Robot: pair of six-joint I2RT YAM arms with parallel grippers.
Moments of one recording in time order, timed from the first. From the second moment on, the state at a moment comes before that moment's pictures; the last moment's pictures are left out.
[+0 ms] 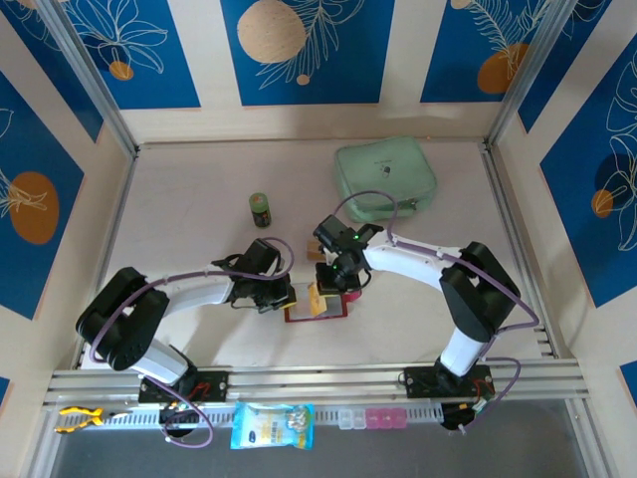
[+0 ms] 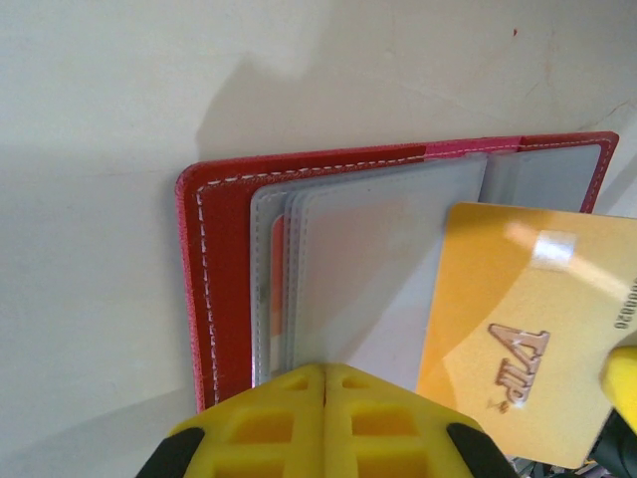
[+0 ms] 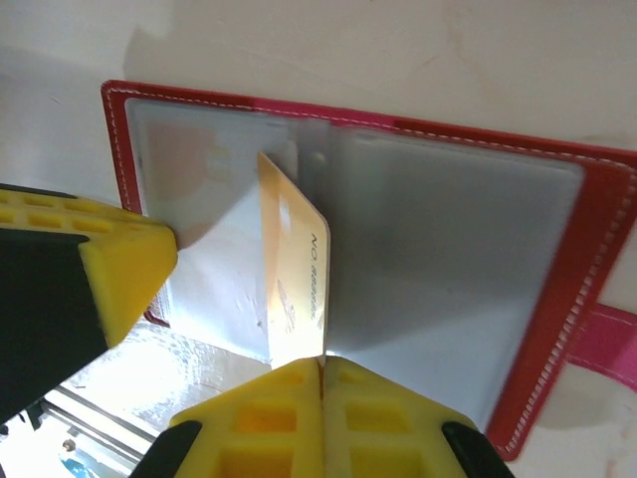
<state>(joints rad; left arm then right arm) -0.68 1.51 0.66 -0.24 0.40 -0.94 0.79 1.69 1.11 -0.76 -0.29 0.68</state>
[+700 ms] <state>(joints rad) -0.68 1.51 0.66 -0.24 0.40 -0.94 0.79 1.68 1.13 -0.76 -0.28 0.67</state>
